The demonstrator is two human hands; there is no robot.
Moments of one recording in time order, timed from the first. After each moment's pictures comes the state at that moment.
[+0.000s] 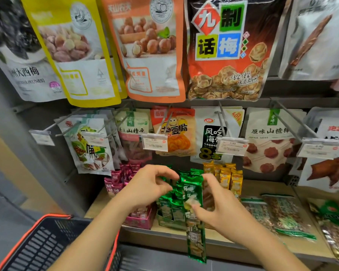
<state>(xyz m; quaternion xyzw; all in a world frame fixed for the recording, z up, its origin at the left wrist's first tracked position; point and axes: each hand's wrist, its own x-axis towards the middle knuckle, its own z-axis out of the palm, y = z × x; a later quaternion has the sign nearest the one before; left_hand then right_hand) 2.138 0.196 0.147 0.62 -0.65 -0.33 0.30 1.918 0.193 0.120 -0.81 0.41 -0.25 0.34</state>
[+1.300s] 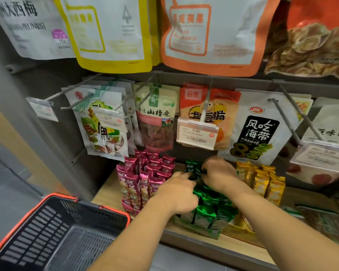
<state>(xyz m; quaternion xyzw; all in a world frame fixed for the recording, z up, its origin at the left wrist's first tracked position) 2.162 0.119 0.034 0.67 -0.71 -0.21 -0.01 2.032 0.032 0.036 -0.84 0.53 0.01 0.08</state>
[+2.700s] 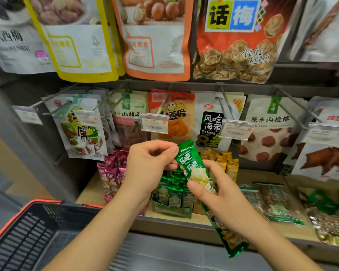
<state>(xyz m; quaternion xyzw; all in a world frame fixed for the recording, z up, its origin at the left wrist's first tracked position) 2.102 0.218 0.160 0.50 -0.46 -0.38 0.63 1.926 0.209 0.114 -0.72 0.36 -0.37 0.46</state>
